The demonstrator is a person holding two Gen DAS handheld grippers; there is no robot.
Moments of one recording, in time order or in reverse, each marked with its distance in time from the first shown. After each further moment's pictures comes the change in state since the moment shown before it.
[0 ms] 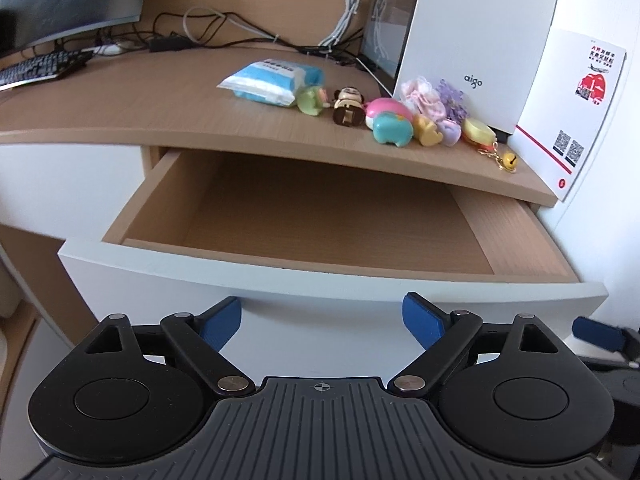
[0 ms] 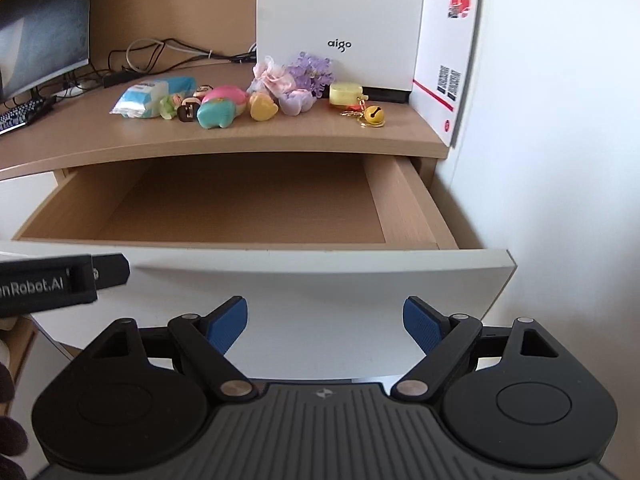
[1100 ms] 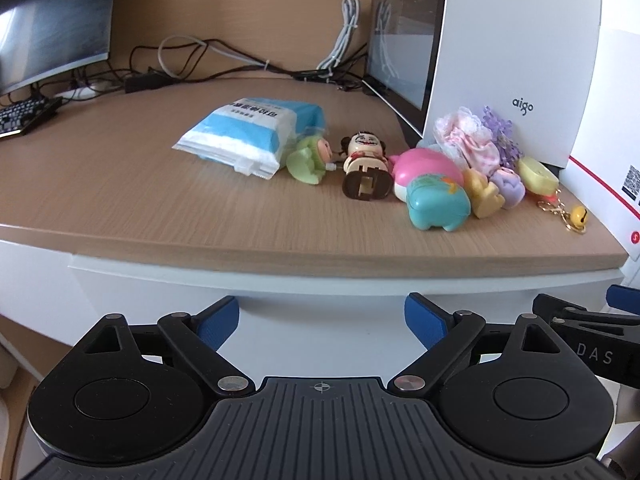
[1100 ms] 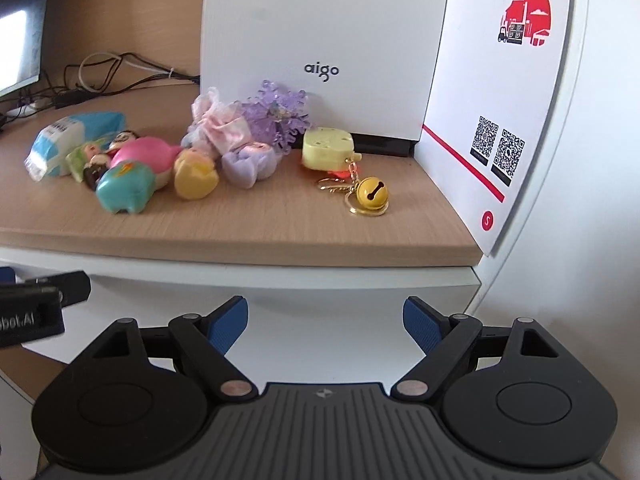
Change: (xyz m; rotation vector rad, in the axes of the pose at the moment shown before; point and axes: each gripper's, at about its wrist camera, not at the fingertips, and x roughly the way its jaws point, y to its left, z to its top) left arm 0.097 -0.004 0.073 0.060 -0.070 0.046; right arm 0.102 -0.008 0.082 -0.008 -0.064 -0.078
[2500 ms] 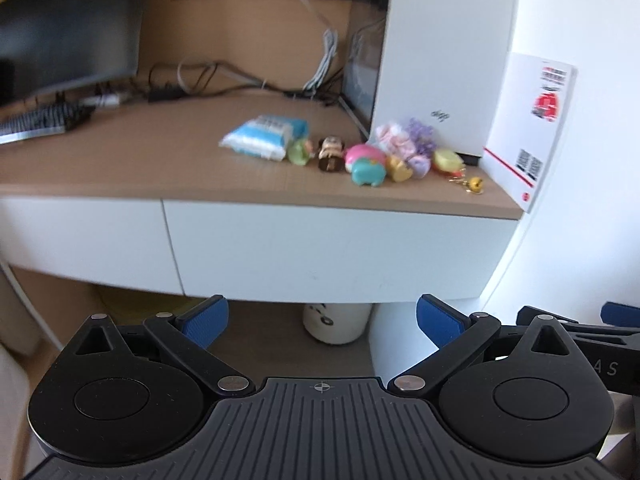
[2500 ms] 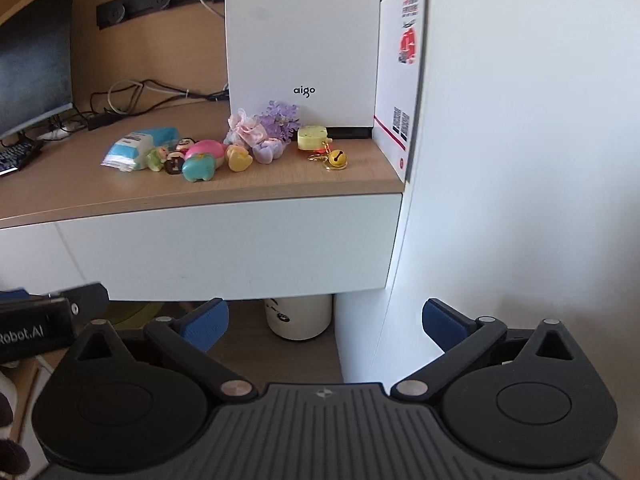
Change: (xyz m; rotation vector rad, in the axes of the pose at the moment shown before) left arm -0.175 0.000 -0.063 0.030 -0.039 -0.041; right arm -0.166 -0.019 -0.065 0.097 0.000 0.040
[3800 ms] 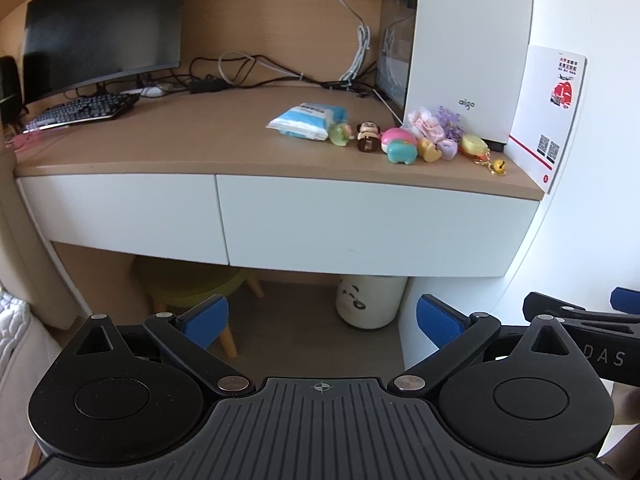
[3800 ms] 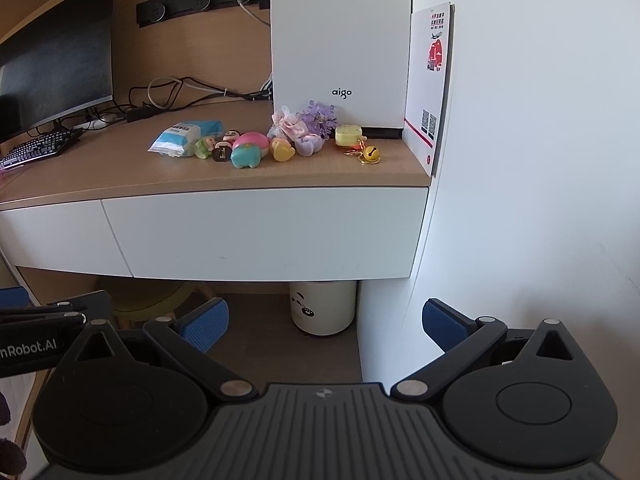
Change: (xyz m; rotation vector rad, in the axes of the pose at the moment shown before) left arm -0.033 0.012 -0.025 -0.035 0.030 0.102; right arm -0.032 0.013 -0.021 -0.047 -0.011 0.071
